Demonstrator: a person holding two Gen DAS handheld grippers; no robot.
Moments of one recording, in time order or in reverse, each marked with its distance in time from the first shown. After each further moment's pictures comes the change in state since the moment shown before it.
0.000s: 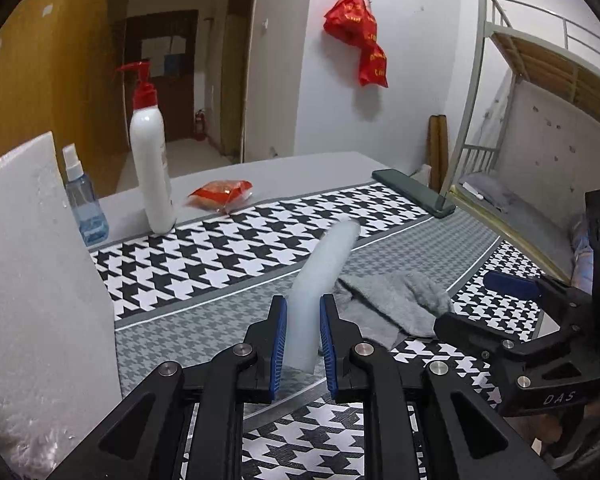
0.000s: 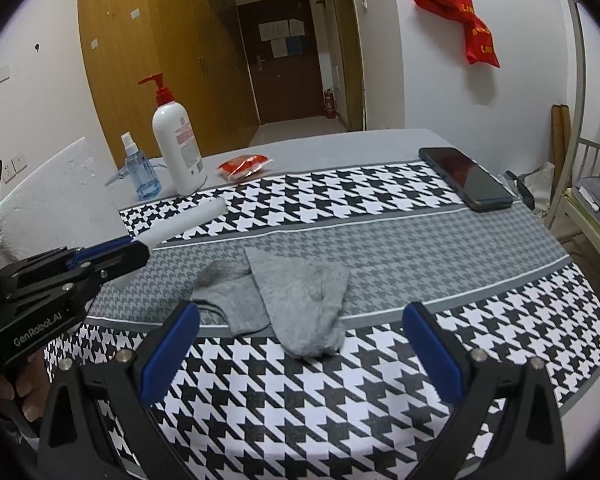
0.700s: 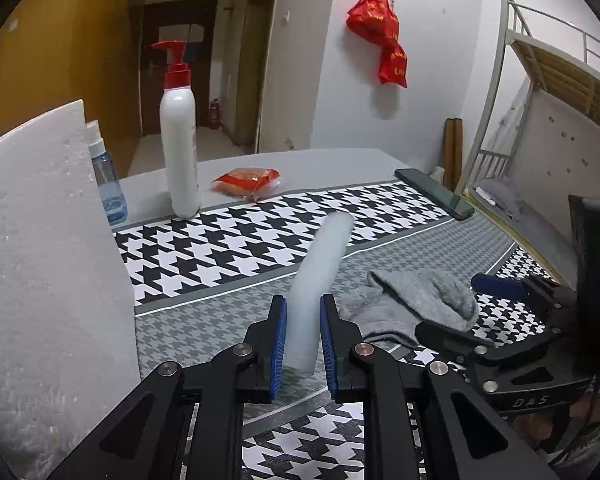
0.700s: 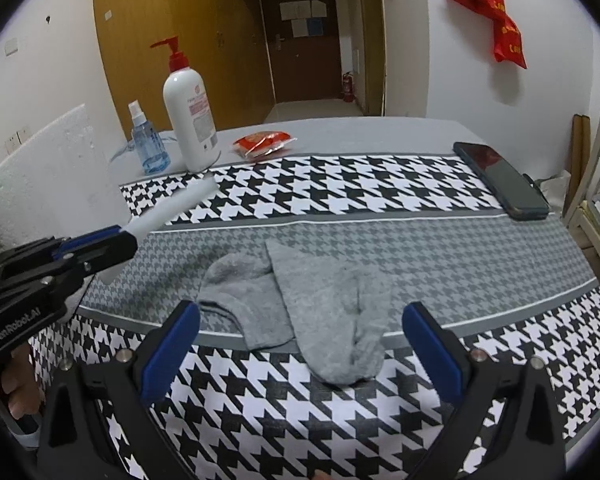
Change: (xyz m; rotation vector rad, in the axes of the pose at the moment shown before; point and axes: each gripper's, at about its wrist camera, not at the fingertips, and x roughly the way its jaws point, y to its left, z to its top) left arm -0.002 0.023 -0.004 -0.053 0.015 0.033; right arm 0.033 0.019 0.007 -0.077 0.085 0.019
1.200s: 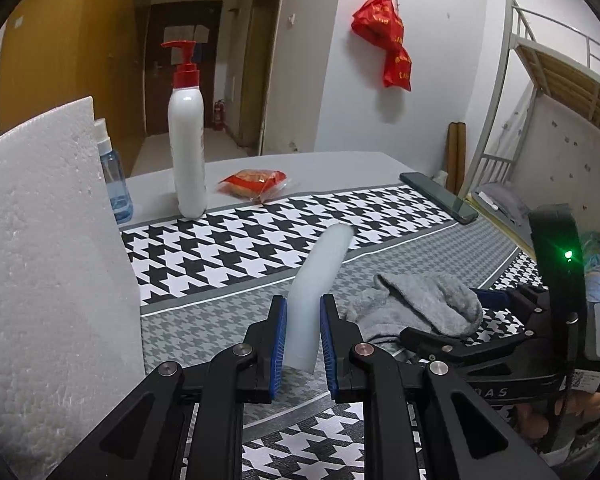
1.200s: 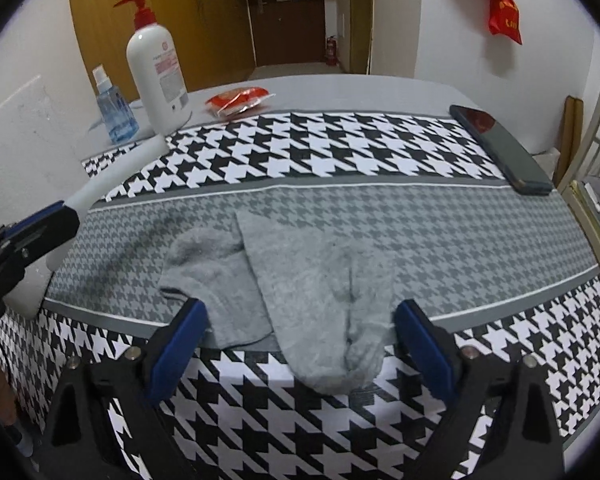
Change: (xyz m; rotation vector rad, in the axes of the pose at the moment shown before) left arm -0.001 0.002 -0.001 -0.011 -0.007 0.004; right arm 0.035 -0.001 0.005 0.010 0.147 -0.077
